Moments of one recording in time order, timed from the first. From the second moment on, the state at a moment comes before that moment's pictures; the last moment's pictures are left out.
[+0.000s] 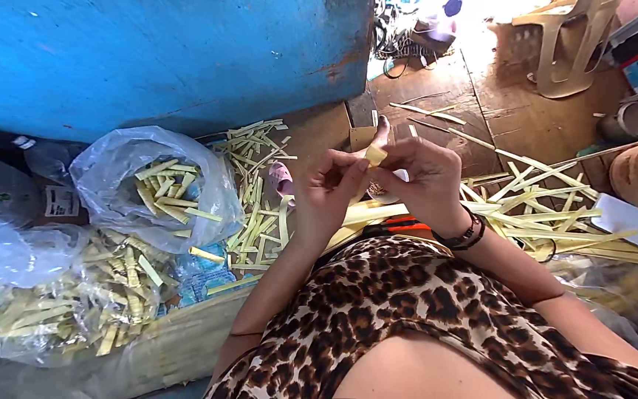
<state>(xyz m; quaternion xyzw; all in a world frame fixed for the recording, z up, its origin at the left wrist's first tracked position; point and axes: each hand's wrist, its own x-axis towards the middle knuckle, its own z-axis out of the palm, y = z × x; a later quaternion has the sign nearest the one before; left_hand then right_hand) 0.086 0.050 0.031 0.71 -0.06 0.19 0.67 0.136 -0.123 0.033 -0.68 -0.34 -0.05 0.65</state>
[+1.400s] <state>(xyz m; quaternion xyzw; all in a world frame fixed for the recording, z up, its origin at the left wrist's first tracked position) 0.087 0.057 0.021 0.72 -0.07 0.06 0.68 0.145 -0.129 0.013 -0.75 -0.37 -0.14 0.52</state>
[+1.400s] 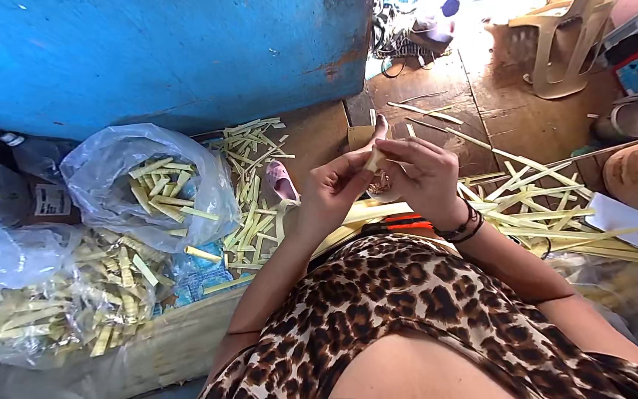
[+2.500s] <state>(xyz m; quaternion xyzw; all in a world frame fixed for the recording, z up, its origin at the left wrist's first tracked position) 0.081 0.062 0.031 0.79 -0.14 0.00 0.59 0.139 -0.147 0.014 -0.55 -0.15 0.29 0.77</state>
